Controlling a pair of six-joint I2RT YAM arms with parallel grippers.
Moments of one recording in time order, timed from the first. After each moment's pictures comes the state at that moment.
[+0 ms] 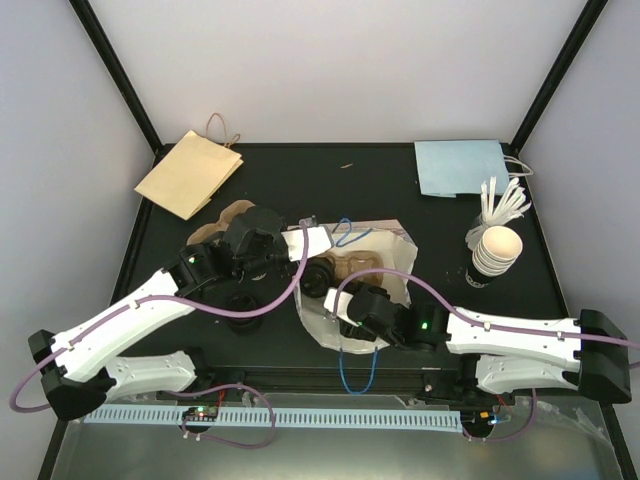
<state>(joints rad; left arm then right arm) -0.92 1.09 1.18 -0.62 -0.14 0.49 1.29 1.11 0.71 -0.42 0.42 -0.25</state>
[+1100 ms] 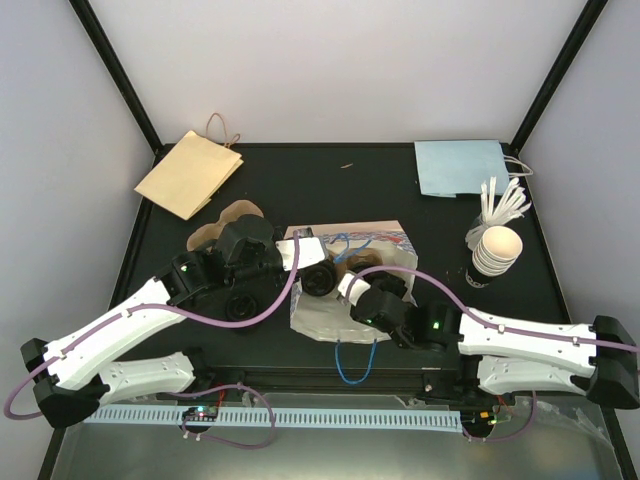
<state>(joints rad) -0.93 1.02 1.11 -0.61 -0.05 0.50 1.28 1.04 0.71 -0.45 0.67 -0.22</state>
